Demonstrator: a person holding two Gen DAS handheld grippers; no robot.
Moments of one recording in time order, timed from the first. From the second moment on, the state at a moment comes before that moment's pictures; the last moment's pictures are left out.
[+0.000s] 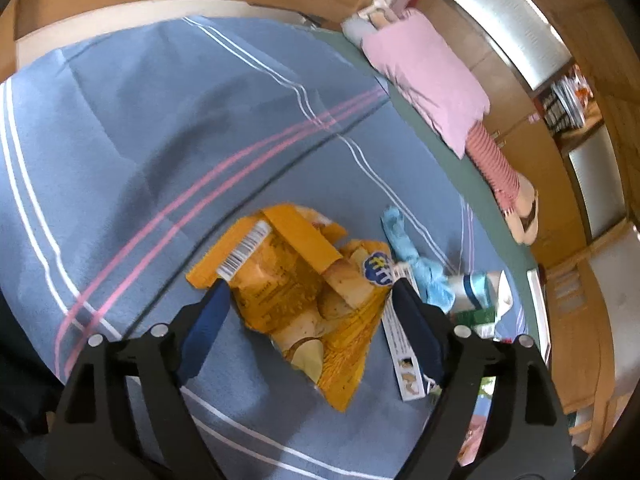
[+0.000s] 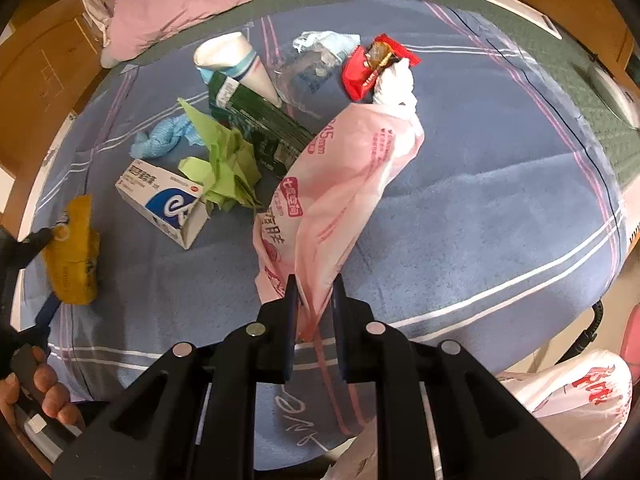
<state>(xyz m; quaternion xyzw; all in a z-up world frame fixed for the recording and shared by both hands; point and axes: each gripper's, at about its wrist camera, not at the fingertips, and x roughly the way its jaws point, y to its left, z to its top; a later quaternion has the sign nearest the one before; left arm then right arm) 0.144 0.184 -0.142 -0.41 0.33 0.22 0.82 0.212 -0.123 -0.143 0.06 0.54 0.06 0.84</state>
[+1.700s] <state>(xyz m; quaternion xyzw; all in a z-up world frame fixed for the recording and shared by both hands) 0.215 0.160 -0.152 -0.17 0.44 0.27 0.84 0.201 -0.121 -0.151 0.01 0.55 0.06 0.84</state>
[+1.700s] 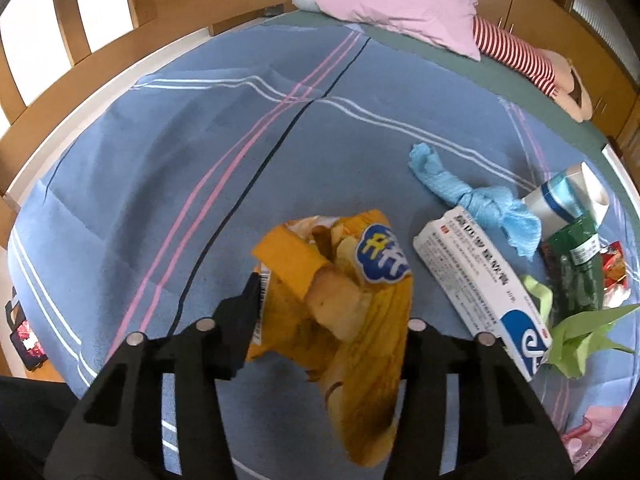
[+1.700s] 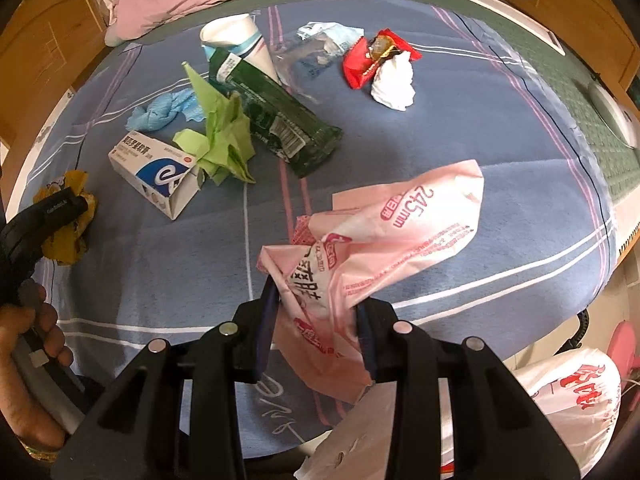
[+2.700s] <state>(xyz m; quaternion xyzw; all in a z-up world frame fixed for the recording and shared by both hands) 0.172 0.049 -0.103 -0.13 0.35 -0.05 0.93 0.076 -0.215 -0.129 -0.08 0.57 0.08 0.81</state>
